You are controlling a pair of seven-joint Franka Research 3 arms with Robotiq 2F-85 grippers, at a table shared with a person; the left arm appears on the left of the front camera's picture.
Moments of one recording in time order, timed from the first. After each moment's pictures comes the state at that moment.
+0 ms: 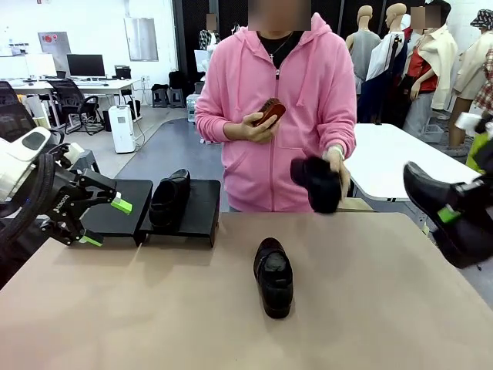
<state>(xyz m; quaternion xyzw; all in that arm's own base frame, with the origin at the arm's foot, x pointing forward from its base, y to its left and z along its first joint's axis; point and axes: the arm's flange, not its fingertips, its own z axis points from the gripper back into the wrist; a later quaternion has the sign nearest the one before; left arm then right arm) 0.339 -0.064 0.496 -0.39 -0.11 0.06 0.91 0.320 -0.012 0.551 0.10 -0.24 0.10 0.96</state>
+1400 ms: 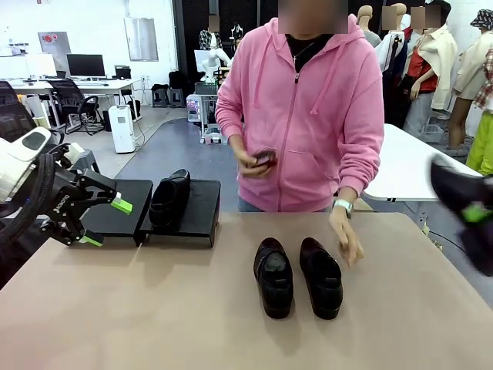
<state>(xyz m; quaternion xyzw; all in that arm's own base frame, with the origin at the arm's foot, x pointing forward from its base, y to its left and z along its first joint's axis) 0.339 -0.064 0.496 -0.39 -0.11 0.06 0.91 0.242 0.054 0.591 0.09 -0.24 0.11 0.96</state>
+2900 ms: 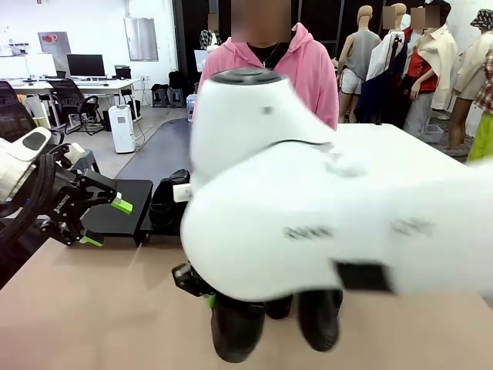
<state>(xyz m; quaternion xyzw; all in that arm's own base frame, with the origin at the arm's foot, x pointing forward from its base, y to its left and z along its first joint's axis) 0.338 -0.065 0.496 -0.39 -0.11 0.06 0.91 0.234 0.432 0.483 0.04 -0.09 0.17 0.98</state>
